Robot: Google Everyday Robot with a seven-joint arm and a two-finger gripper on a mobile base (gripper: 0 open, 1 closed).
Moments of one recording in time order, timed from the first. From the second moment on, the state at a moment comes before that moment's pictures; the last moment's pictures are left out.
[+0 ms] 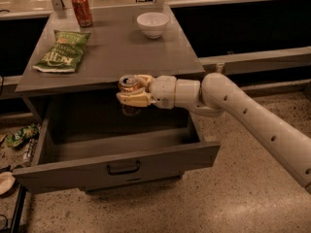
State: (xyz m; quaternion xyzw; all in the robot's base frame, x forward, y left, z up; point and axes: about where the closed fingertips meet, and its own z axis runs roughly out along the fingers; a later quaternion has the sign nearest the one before) arm 0.614 0.079 0.824 -0.46 0.56 0.42 0.55
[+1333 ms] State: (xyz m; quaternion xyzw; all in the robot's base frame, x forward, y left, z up) arm 0.593 0.142 0.741 -0.54 0.49 0.48 0.50
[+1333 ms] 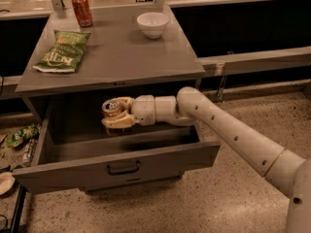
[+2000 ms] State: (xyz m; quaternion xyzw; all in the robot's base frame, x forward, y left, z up) arm 0.600 0.173 0.691 -0.57 0.49 0.46 0.48
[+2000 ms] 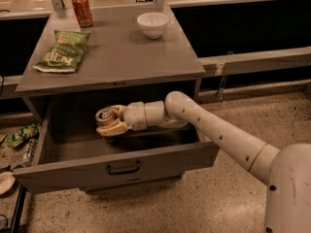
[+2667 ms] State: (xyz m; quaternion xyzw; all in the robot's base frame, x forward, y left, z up) arm 0.614 0.175 0.681 -0.59 0.48 0.45 0.47
